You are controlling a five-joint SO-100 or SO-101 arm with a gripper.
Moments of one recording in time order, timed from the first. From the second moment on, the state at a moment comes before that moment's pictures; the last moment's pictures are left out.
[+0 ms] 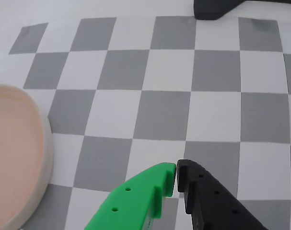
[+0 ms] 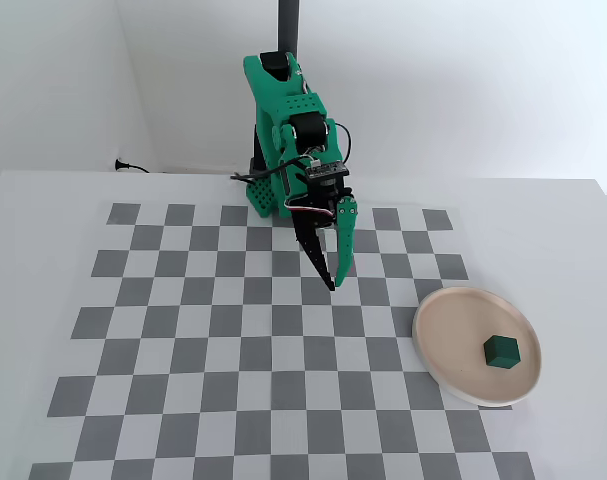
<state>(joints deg) -17.9 166.6 163.0 34.8 -73.8</state>
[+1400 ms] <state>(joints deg) 0.0 190.3 178.3 41.6 -17.6</state>
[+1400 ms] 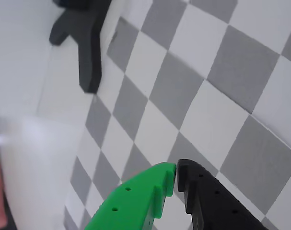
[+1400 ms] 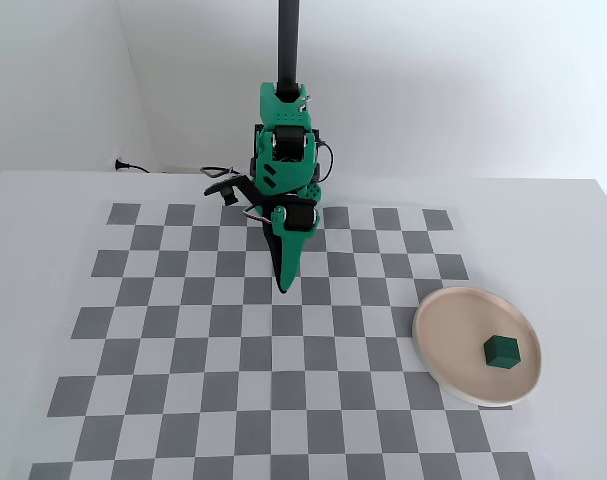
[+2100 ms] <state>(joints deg) 2.0 190.3 178.3 53.7 2.7</state>
